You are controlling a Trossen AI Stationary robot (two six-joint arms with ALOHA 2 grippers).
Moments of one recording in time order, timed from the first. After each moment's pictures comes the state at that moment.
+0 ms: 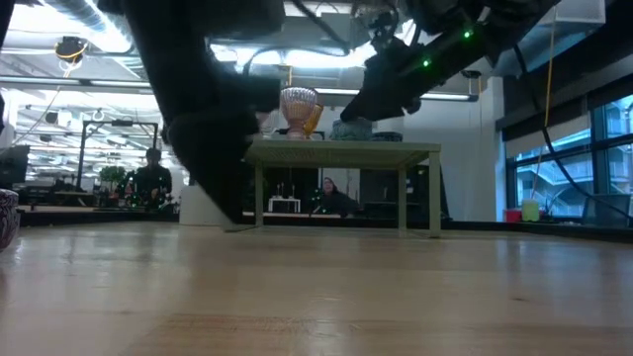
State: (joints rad) left arm -0.30 1.81 1.11 -0.65 -0.45 -0.72; right arm -0.14 1.47 0.84 0.16 0.32 -0.03
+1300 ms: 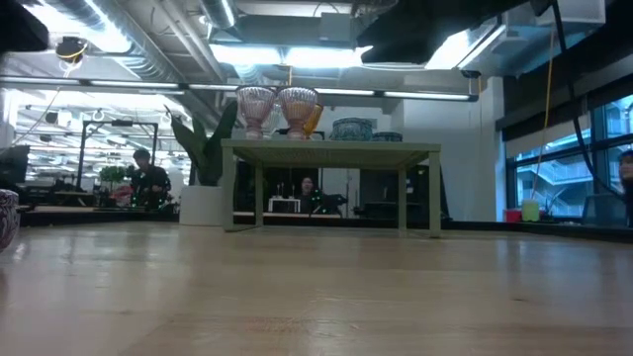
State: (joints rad) left arm -0.84 1.59 1.11 -0.88 -0.33 -1.13; right arm 0.12 1.29 0.84 0.08 0.32 -0.08
